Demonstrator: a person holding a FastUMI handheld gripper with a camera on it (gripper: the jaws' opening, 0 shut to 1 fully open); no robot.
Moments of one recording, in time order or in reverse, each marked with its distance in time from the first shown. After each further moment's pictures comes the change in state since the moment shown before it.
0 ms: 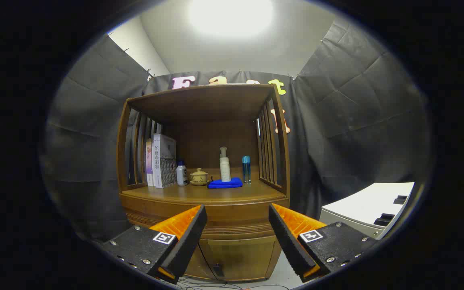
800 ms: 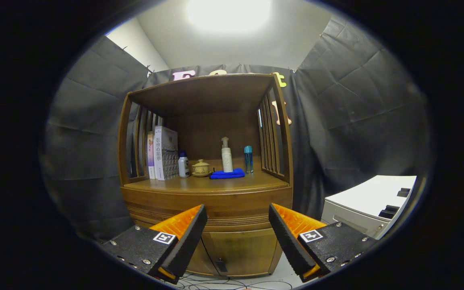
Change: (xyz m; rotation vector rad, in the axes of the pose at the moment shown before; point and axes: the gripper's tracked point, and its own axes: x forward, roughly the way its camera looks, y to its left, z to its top) arm -0.004 0.005 -0.025 0.013 0.047 0.015
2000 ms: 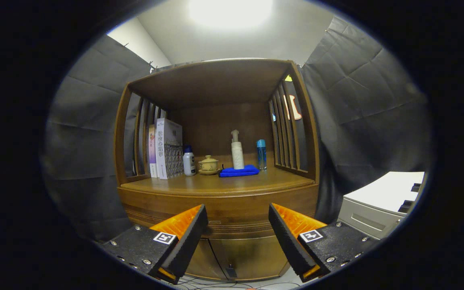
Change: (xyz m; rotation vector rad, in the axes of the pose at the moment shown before) arm 0.068 0.040 -0.022 0.005 0.029 0.043
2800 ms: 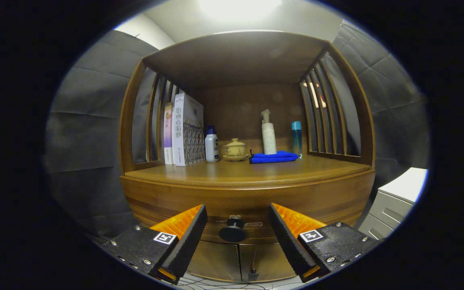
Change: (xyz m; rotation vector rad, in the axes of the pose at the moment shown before) arm 0.073 0.077 -0.053 -0.033 0.083 0.115
